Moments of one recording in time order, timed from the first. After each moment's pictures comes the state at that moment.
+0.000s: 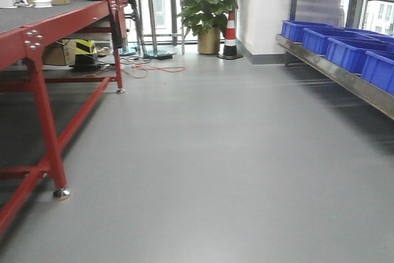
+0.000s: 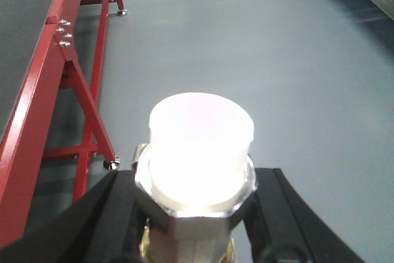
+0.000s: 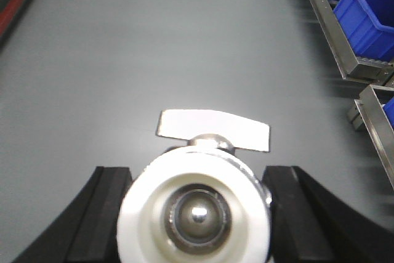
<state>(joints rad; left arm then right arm) 0.13 1.42 -1.78 -0.14 0.89 0.21 0.03 1.34 -1.60 0.08 0.85 -0.13</state>
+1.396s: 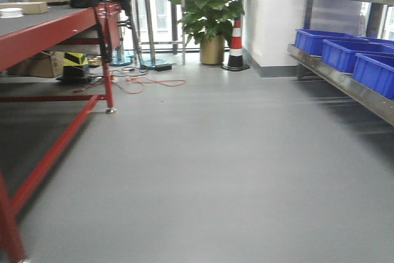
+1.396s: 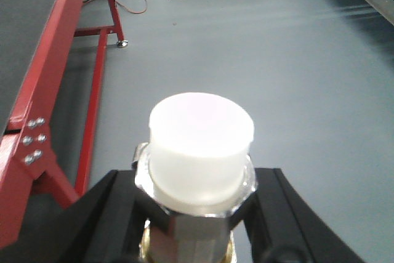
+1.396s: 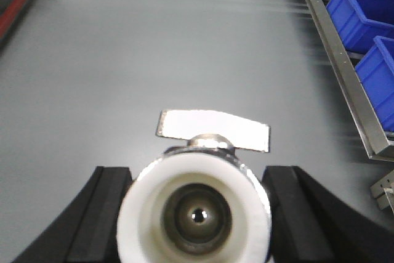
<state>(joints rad) 0.13 1.42 -1.78 -0.14 0.89 0.21 0.03 1.34 -1.60 0.08 0.85 -0.13</state>
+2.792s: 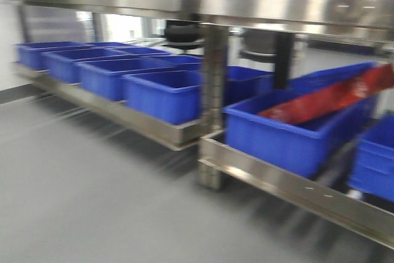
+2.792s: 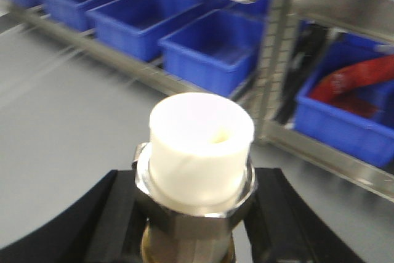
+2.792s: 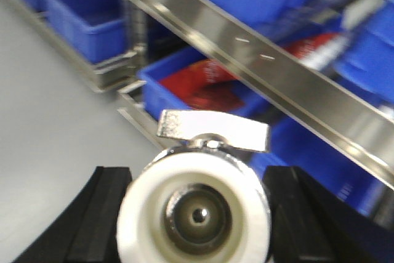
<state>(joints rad) 0.13 1.42 -1.78 -0.14 0.89 0.21 0.03 1.34 -1.60 0.09 0.85 -0.13</state>
